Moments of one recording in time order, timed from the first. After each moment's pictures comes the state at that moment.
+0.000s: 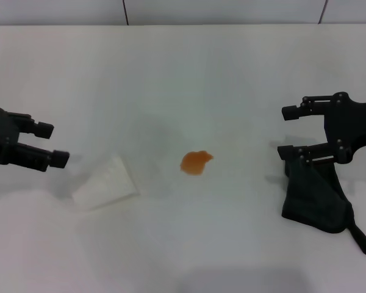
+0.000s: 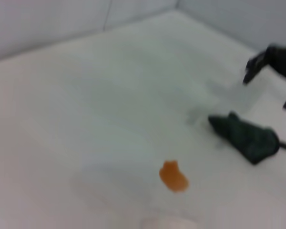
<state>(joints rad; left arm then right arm) -0.57 -1.92 0.71 1.06 2.28 1.90 -1.89 0.47 1.96 -1.01 -0.91 -1.81 -1.62 1.41</state>
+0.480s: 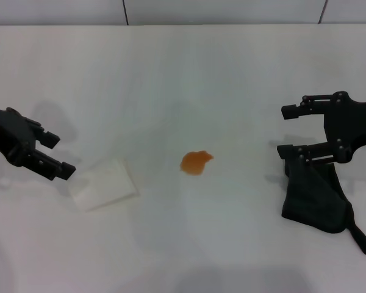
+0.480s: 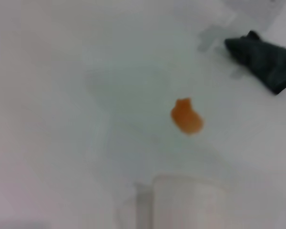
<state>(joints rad) -0.71 -1.96 0.80 1.08 2.54 1.92 -1.96 0.47 1.96 -1.01 -0.91 -1.80 -1.62 1.40</state>
